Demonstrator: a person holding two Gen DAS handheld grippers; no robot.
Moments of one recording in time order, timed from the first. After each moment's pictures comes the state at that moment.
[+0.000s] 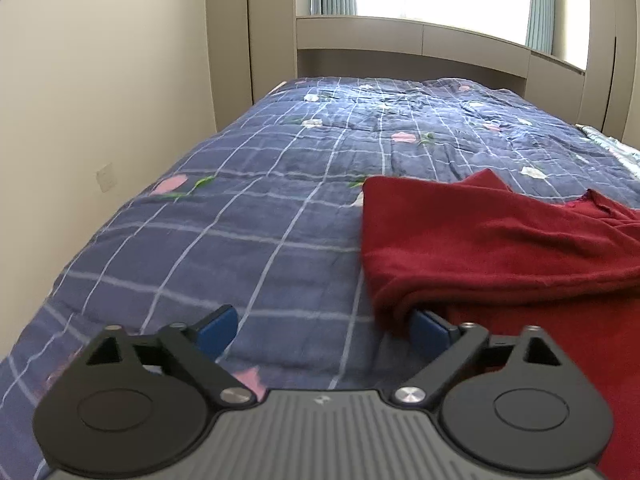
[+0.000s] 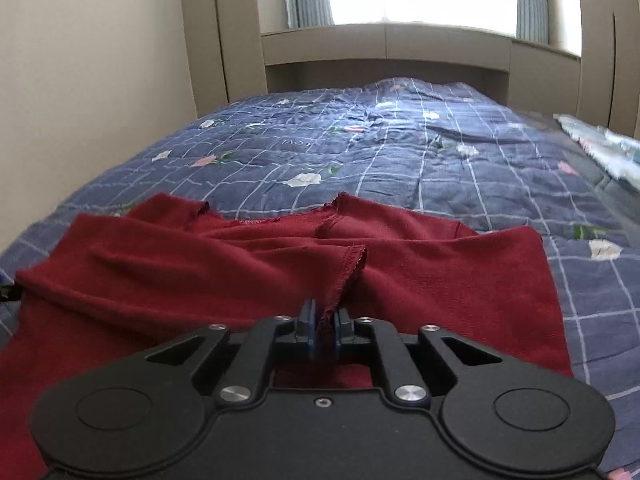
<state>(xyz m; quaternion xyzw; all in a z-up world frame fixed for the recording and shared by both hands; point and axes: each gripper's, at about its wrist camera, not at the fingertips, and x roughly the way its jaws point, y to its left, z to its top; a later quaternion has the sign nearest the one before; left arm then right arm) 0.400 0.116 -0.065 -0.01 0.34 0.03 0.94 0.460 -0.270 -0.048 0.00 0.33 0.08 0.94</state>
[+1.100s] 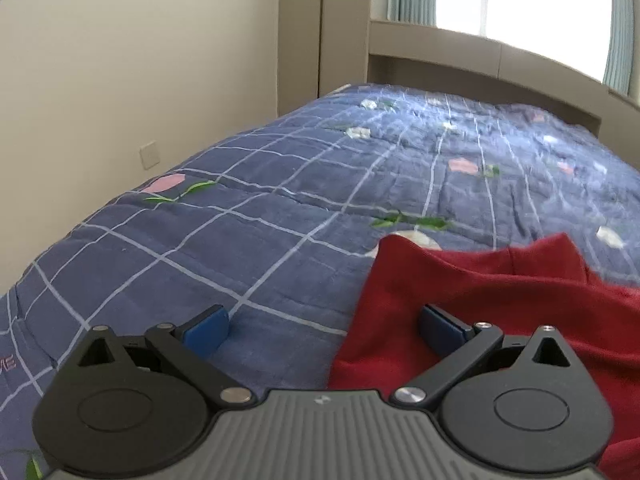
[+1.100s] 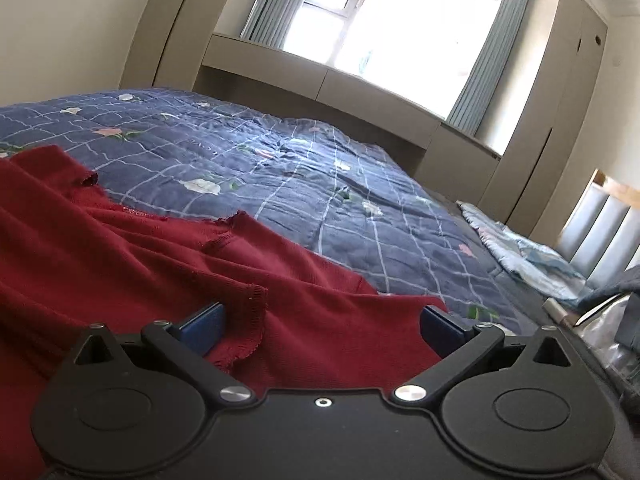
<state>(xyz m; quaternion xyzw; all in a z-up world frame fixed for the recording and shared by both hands) 0.487 0.088 -0.089 -0.07 0.32 0.15 0.93 0.490 -0.250 -0.077 -0.18 0.24 -0.08 0.95</state>
